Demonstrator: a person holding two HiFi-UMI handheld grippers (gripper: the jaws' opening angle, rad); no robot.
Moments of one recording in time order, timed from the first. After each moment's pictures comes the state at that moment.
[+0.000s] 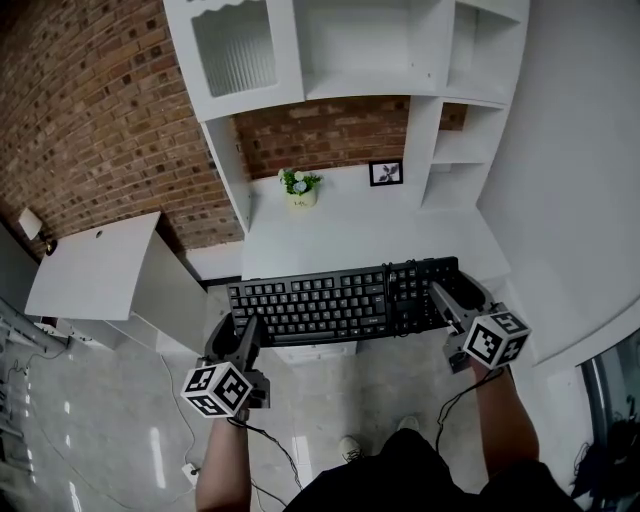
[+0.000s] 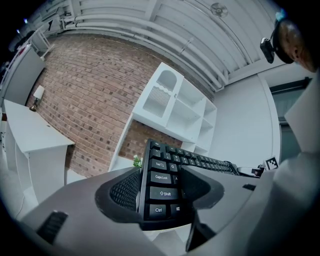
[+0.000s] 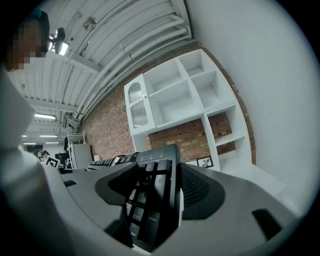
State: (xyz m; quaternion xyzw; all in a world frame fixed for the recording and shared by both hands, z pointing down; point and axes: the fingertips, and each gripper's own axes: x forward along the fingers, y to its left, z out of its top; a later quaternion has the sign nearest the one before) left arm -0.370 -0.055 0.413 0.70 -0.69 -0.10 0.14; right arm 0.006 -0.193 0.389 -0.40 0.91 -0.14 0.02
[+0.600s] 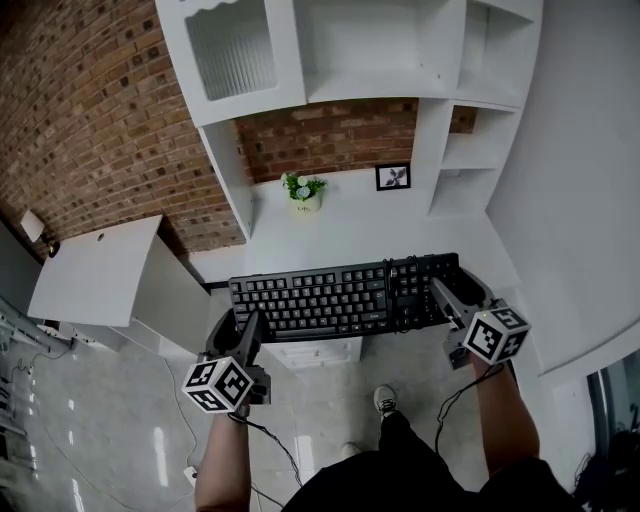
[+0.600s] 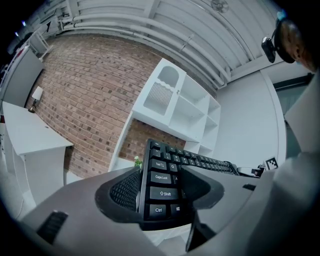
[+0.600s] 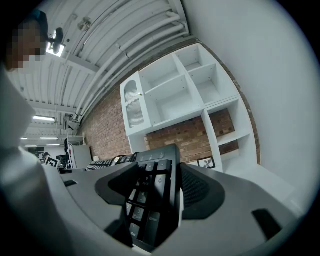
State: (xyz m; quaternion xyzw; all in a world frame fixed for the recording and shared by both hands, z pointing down) left arm -0.383 -0.092 0.410 0.70 -0.70 -0.10 0.14; right arm -0.008 -0.234 0.393 -0.39 0.91 -0.15 0.03
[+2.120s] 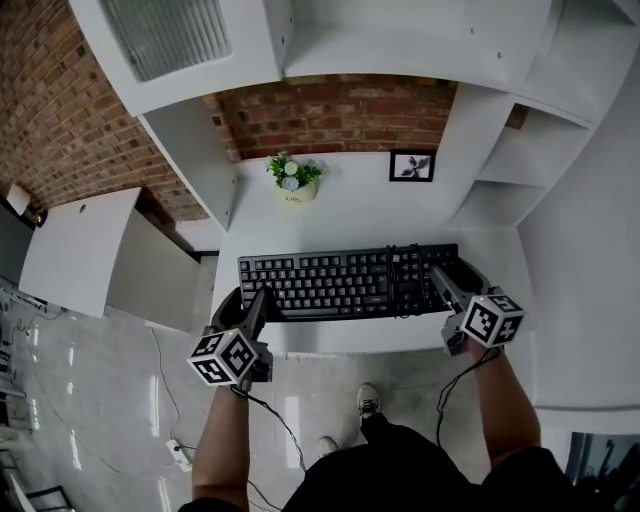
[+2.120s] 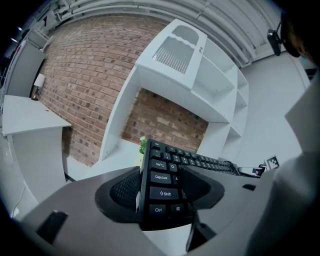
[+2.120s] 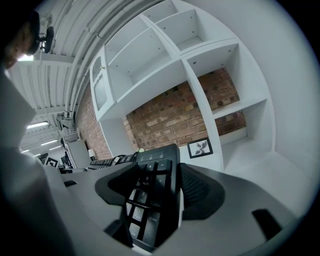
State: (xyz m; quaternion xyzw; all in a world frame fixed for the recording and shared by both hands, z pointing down) left arm -0.401 -0.318 0.505 0.64 -0.73 -0.05 0.24; right arm -0.040 -0.491 0.498 -0.36 0.90 -0.24 -0.06
